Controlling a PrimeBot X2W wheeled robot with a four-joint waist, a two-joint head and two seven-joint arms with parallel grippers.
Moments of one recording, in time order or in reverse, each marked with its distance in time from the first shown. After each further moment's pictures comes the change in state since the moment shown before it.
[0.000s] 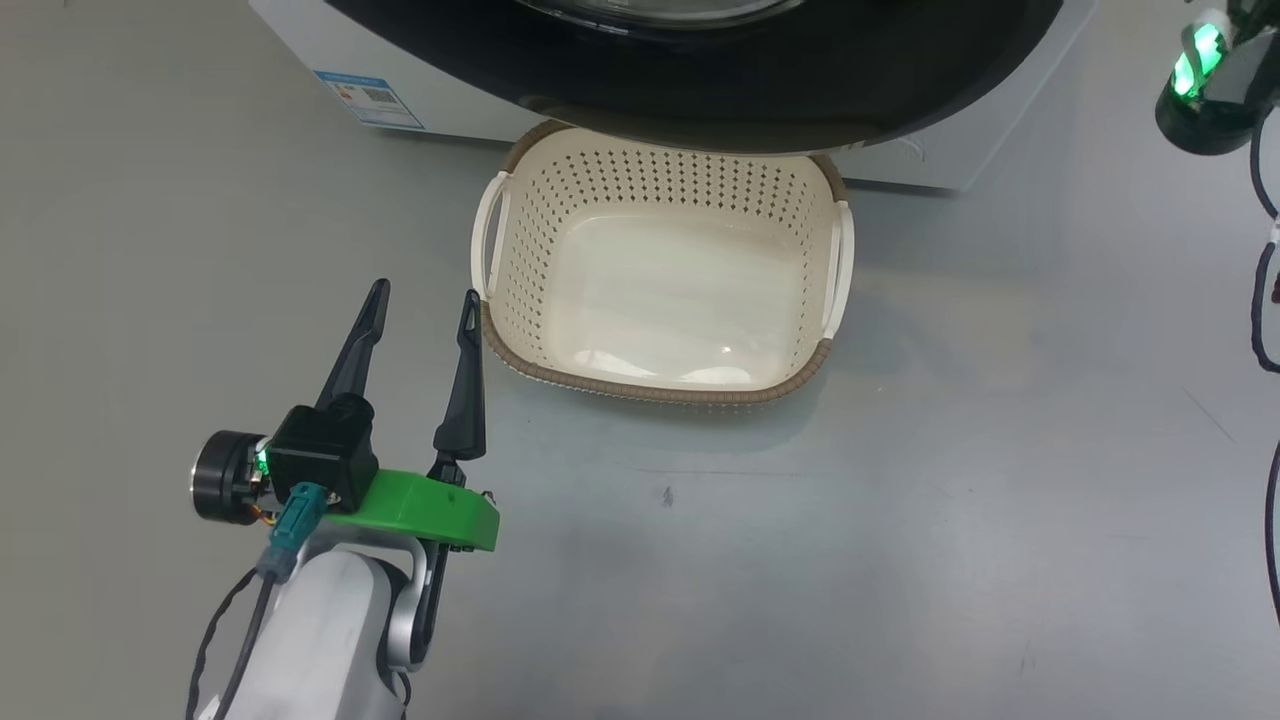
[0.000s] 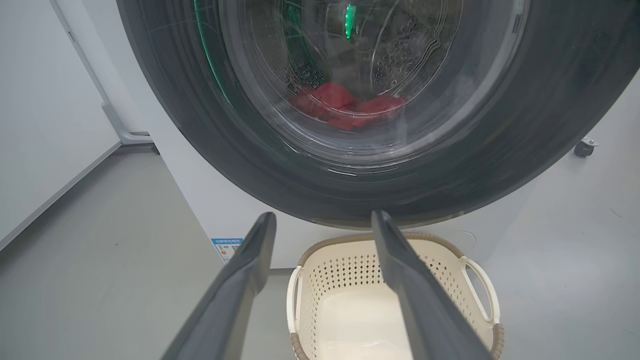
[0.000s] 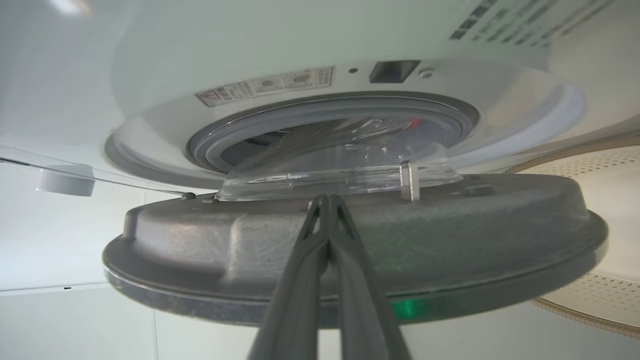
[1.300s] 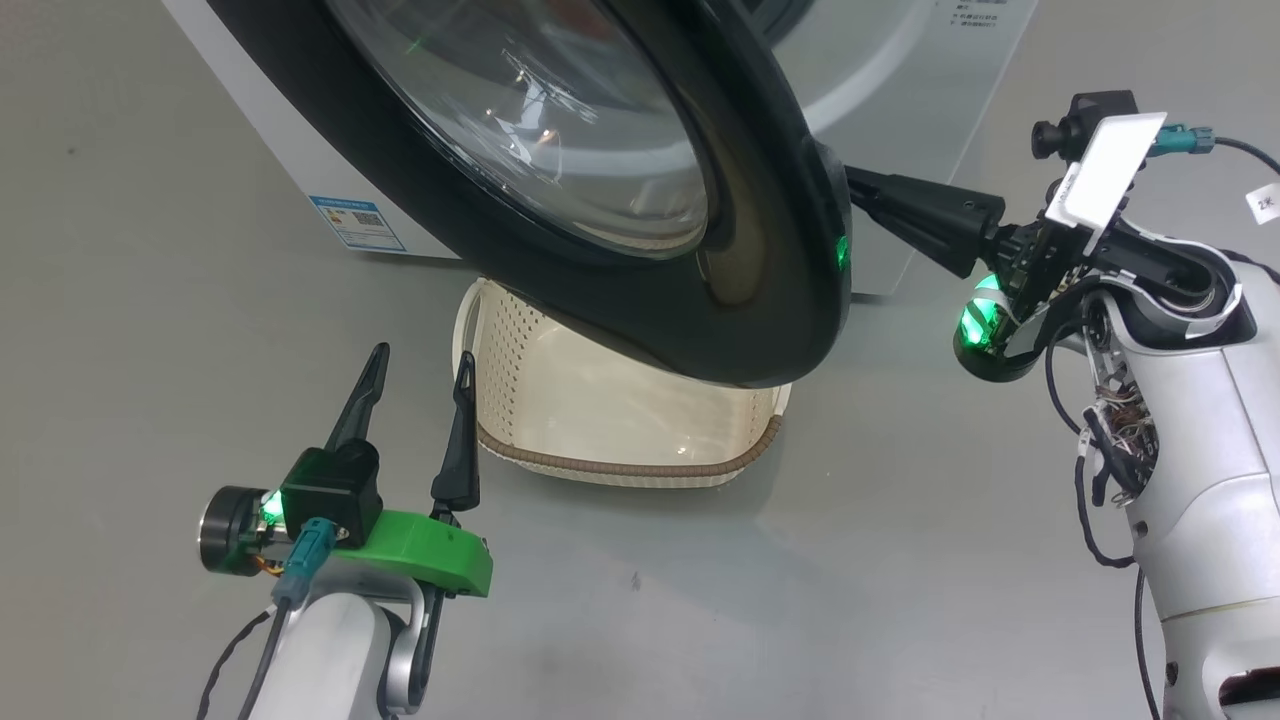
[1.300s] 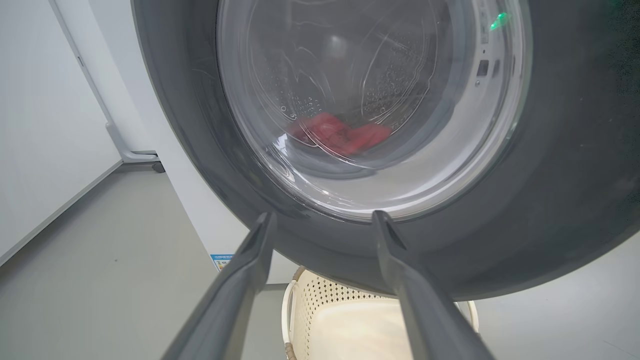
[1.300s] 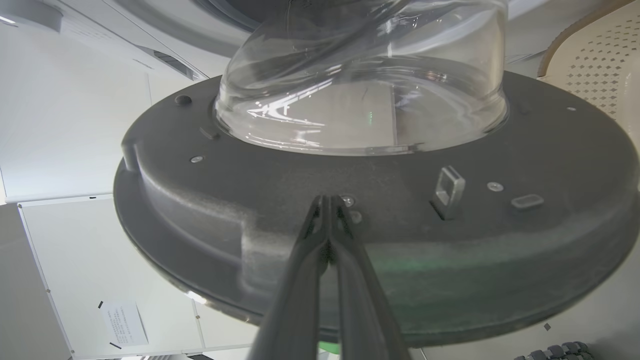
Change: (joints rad) left arm 0.054 0.000 0.007 0.070 0.007 0.000 0.000; right arm 0.317 0.133 0.075 -0.082 0.087 0.097 0.151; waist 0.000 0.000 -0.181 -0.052
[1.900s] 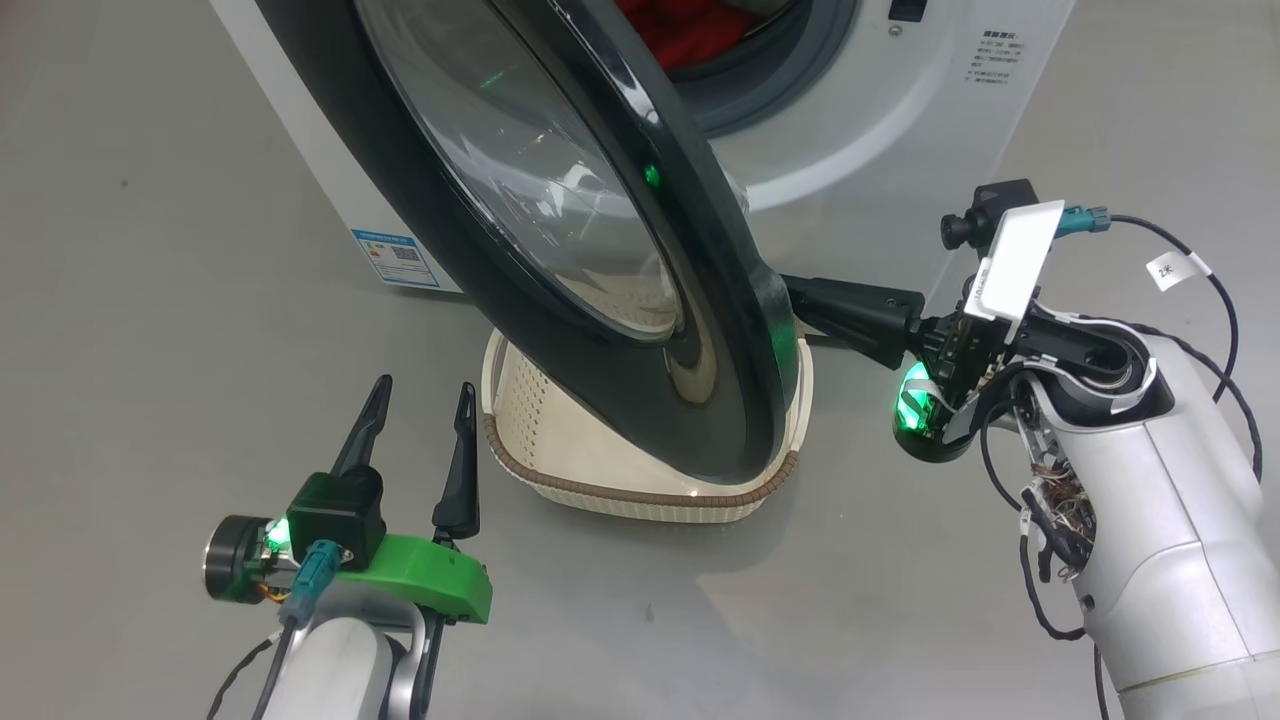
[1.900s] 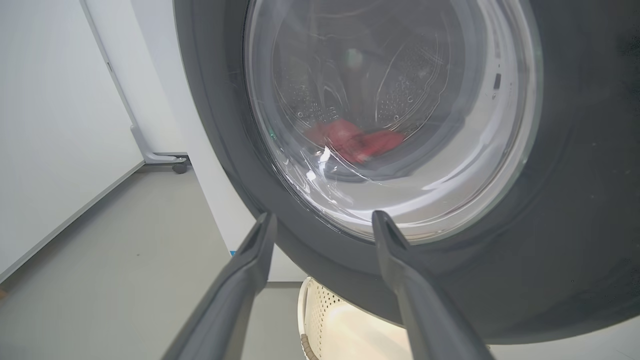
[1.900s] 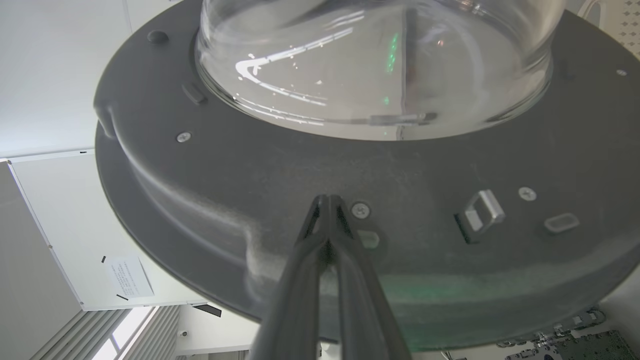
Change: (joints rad) left arm 0.032 0.000 0.000 0.020 0.000 0.000 0.000; right arm 0.115 0.047 0.074 -0.058 0.018 -0.001 0.034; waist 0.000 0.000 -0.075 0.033
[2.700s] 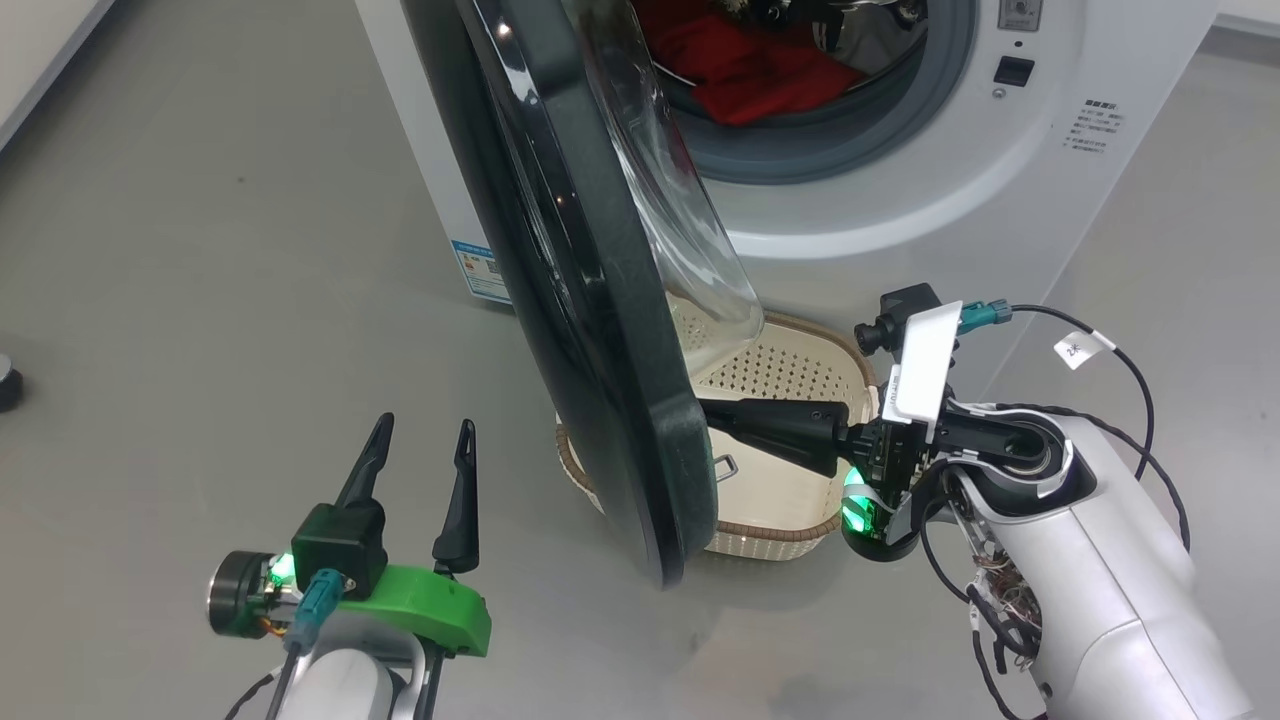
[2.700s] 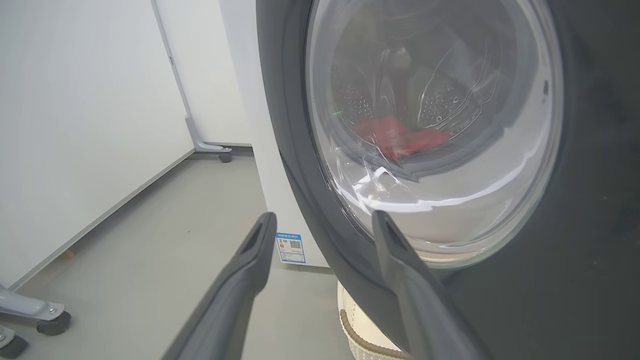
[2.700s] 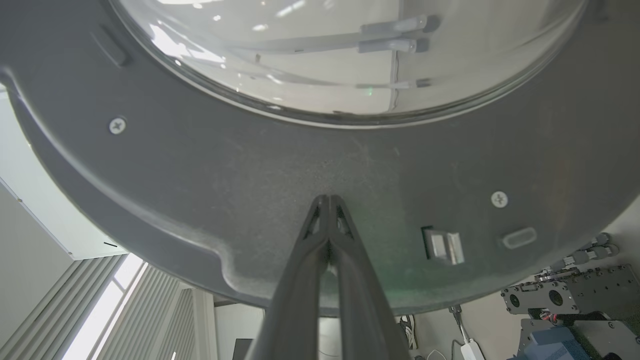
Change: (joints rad) left arm 0.044 0.000 -0.002 0.014 -0.004 0.000 0.000; right arm 0.126 0.019 0.132 -0.061 0.026 -0.028 0.001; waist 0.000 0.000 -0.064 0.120
